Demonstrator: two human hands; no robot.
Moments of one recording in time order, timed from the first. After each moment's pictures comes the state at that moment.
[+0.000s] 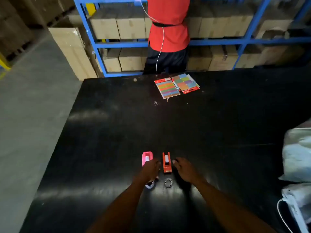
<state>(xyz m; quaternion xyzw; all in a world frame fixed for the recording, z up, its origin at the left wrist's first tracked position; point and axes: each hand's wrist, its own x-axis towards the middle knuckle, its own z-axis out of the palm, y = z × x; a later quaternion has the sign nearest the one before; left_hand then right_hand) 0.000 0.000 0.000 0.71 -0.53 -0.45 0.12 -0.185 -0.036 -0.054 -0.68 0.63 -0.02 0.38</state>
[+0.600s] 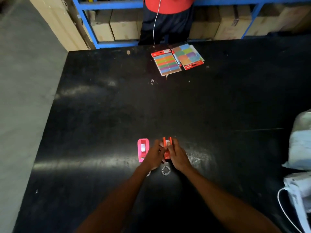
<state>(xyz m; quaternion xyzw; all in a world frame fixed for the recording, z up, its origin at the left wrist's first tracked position) -0.026 -0.027 -0.032 0.64 -0.49 -0.54 0.24 -0.159 -0.041 -0.057 -0.59 0.64 -0.17 0.47</state>
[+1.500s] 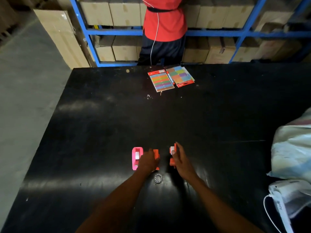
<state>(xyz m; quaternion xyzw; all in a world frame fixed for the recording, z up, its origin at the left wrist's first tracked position) -0.037 -0.032 -0.016 0.75 -0.57 -0.33 0.03 -0.205 -0.030 -0.015 -0.56 0.61 -0.25 0.51</state>
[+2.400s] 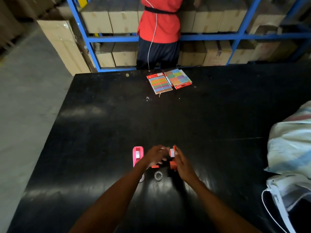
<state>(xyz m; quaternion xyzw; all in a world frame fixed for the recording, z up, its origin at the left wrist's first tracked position) -0.050 -0.034 0.017 0.61 -0.48 -0.60 0.20 -0.213 -0.004 -0.016 -0.55 0.60 -0.27 0.52</state>
